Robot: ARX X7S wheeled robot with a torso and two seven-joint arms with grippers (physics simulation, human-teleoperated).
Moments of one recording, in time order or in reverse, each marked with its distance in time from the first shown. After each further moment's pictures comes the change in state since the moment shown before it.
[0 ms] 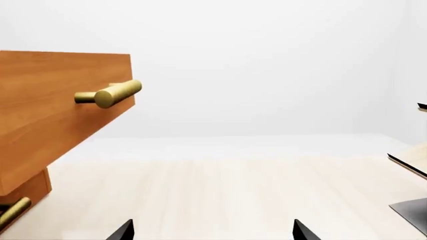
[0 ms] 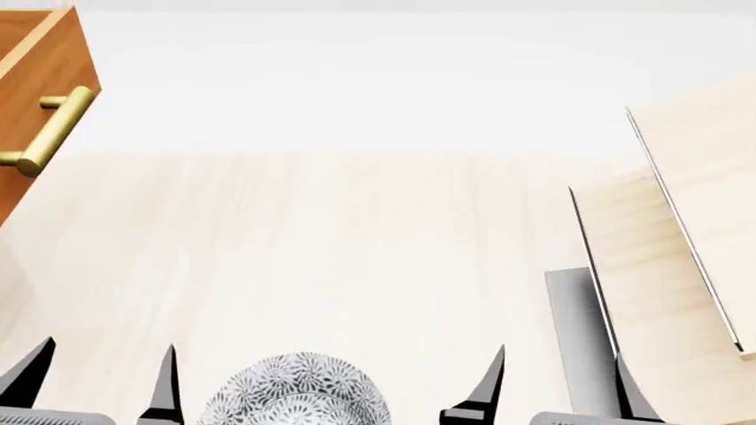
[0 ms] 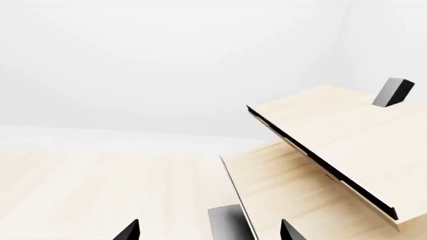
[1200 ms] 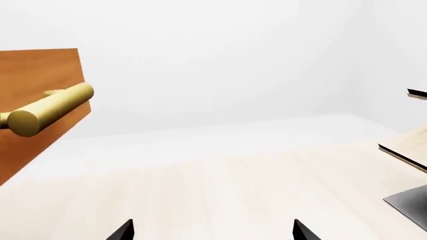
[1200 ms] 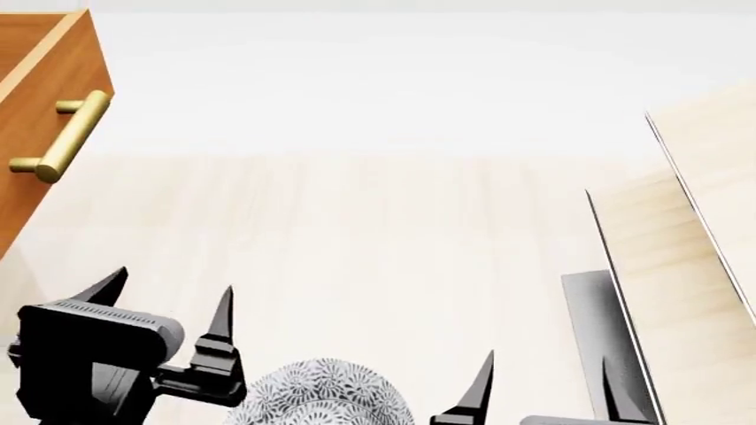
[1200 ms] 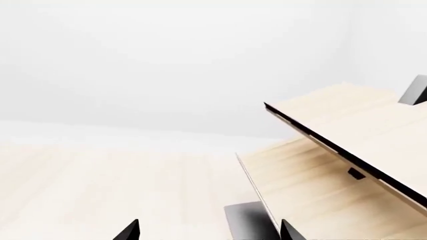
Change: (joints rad) left arm -0.316 0.013 0.068 -0.289 -0.056 -0.060 0.112; right arm 0.005 0.015 -0.037 0.031 0.011 -0.024 0.015
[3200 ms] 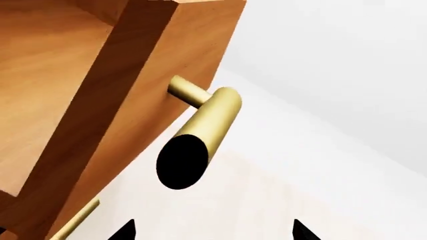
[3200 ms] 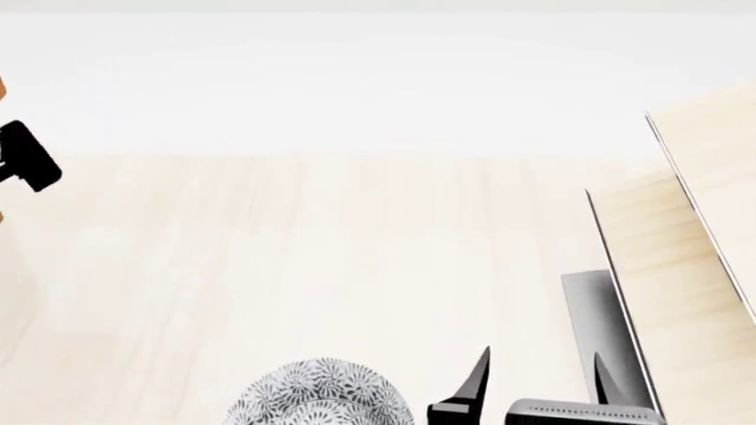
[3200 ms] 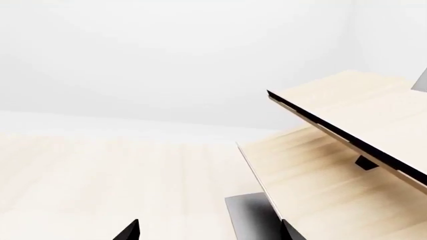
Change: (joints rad) left arm -0.979 -0.036 -0.664 -1.562 0.222 0.176 0.183; right arm 0.064 0.003 -0.037 0.086 0.030 0.008 0.033
